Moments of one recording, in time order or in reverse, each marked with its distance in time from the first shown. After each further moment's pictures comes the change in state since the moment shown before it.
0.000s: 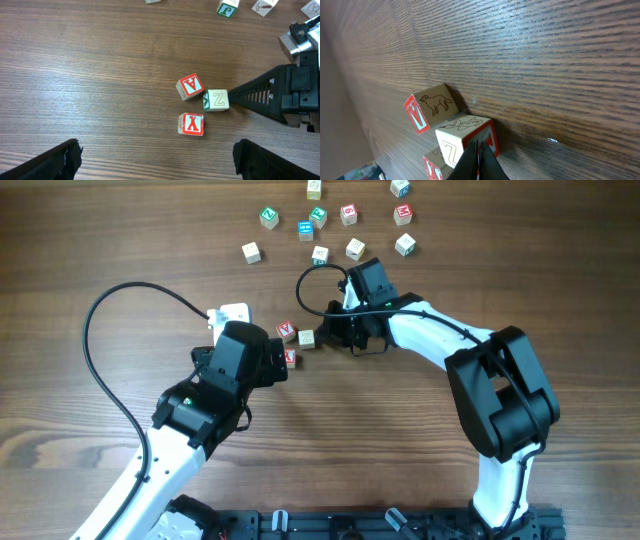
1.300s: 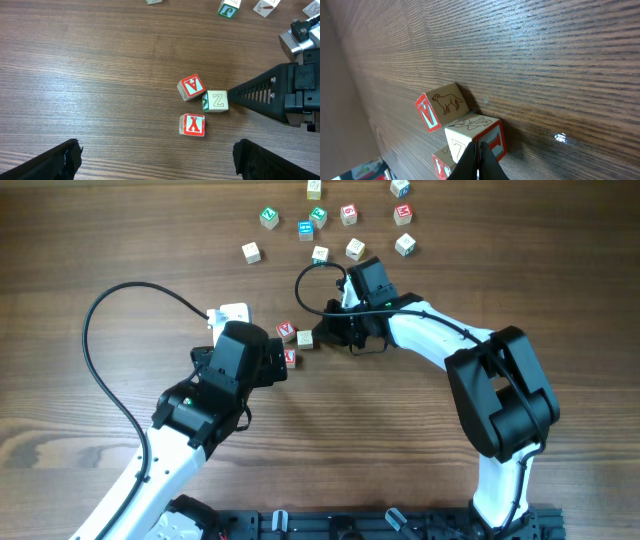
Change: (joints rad) left arm 0.000 0.000 0.000 0.000 -0.006 0.000; right arm 0.000 0.000 0.000 0.023 -0.027 0.008
